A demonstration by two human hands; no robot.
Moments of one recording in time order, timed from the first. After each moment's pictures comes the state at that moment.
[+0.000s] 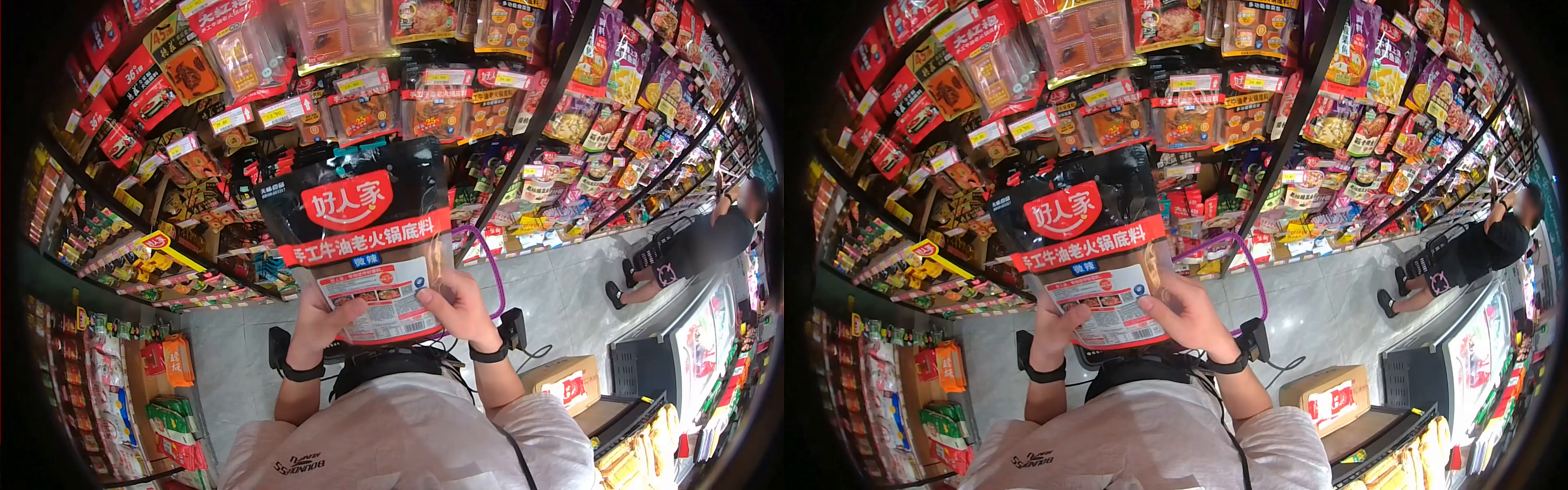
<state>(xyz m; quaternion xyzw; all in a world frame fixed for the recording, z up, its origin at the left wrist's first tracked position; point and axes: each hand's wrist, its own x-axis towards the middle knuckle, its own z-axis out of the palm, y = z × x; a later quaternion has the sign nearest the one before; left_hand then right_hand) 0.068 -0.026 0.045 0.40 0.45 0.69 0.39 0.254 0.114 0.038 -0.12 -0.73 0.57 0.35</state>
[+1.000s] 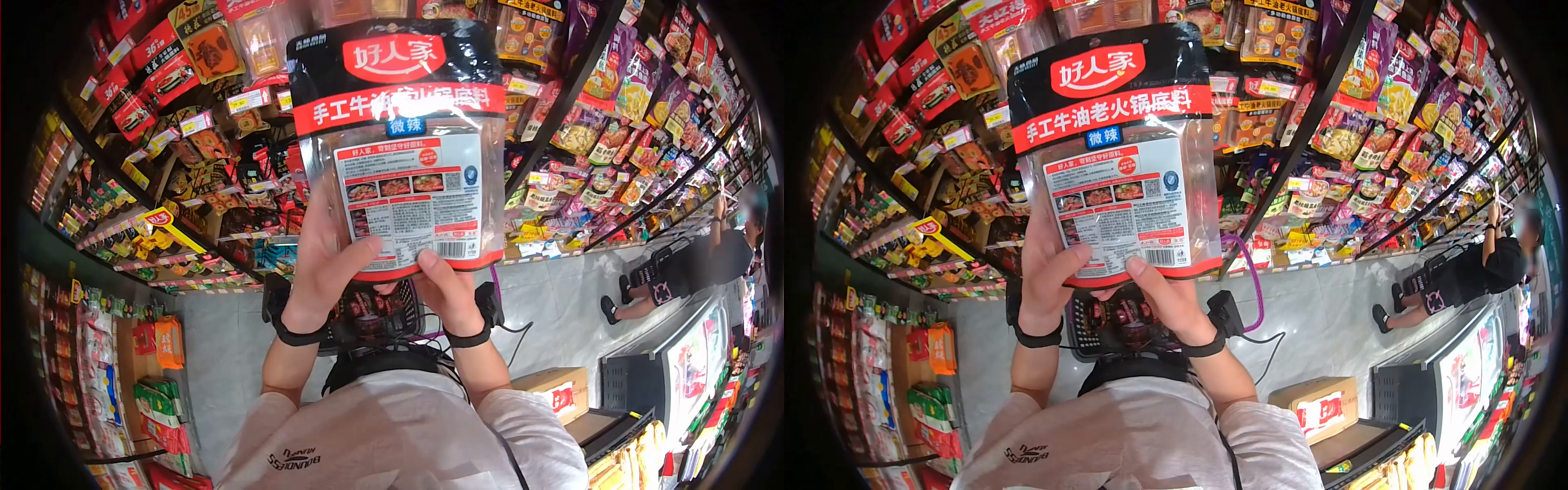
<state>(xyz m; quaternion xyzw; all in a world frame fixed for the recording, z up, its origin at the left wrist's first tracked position) 0.078 0.016 0.129 0.47 0.37 0.74 0.31 0.217 0.093 0.086 0.04 -0.46 0.82 0.35</state>
